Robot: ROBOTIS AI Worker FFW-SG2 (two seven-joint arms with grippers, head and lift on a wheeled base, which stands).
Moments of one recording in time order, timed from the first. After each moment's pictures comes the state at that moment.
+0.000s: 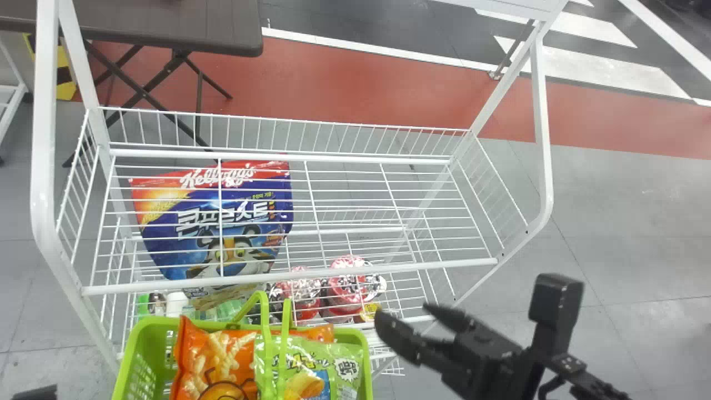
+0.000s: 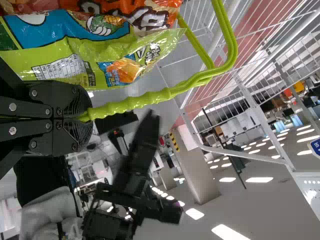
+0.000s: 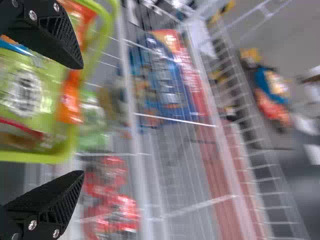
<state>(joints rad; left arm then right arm) 0.76 0.03 -0.06 -2.29 0.46 1.02 -0.82 0.80 0.00 -0.34 -2.54 -0.33 0.80 0.43</state>
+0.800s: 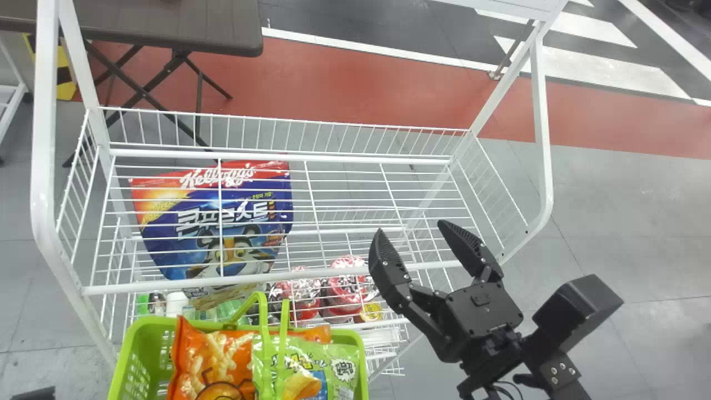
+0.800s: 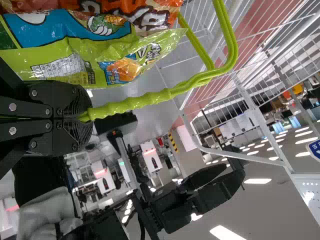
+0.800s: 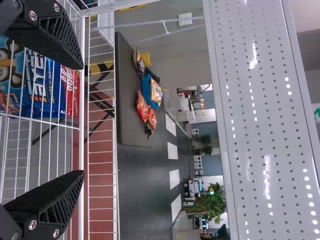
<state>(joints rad) 0.76 0.03 -0.05 -2.29 0.46 1.02 -0.82 0.86 0.00 -0.12 -2.45 -0.17 0.15 0.29</state>
